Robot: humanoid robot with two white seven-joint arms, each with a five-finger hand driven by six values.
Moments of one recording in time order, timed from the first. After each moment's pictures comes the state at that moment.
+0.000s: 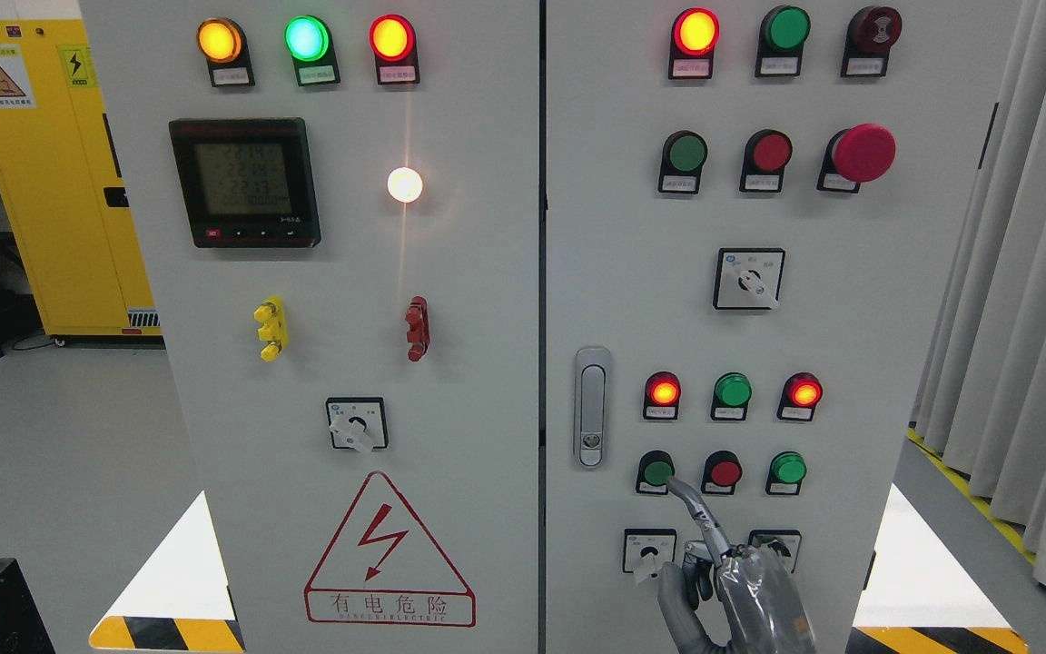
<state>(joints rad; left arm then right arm) 0.06 -0.10 -0.10 -0.13 0.08 -0.05 -0.06 -0.16 0.00 0.10 -1.70 0.68 -0.38 -0.12</state>
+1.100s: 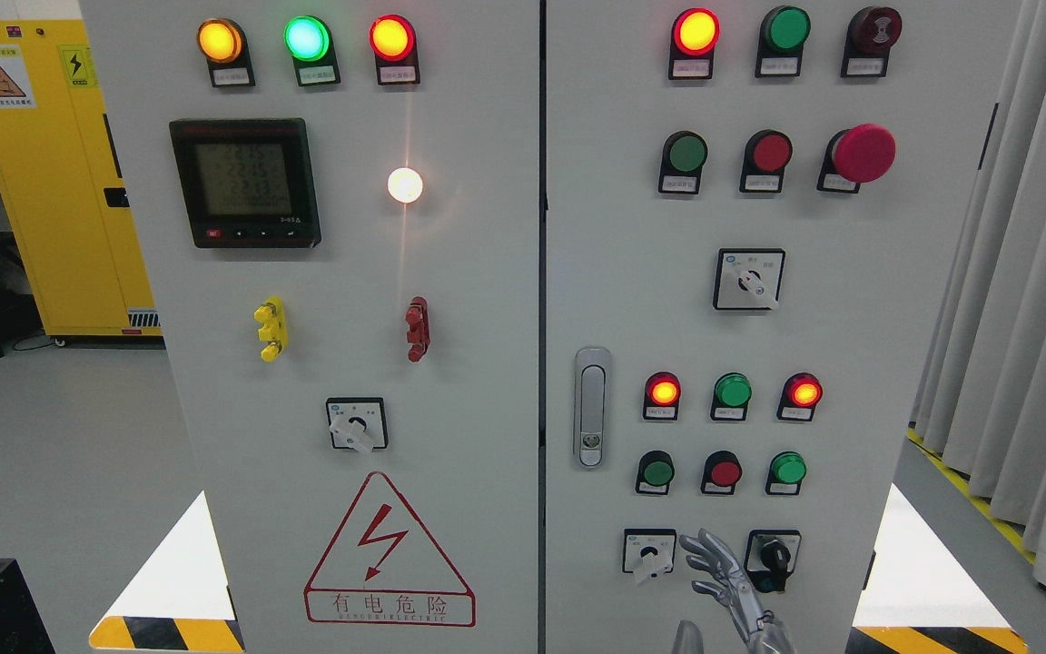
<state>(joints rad) 0.06 -0.10 -0.10 -0.13 0.08 -0.05 -0.06 -0.02 0.00 0.17 -1.78 0.30 -0.39 -0.10</state>
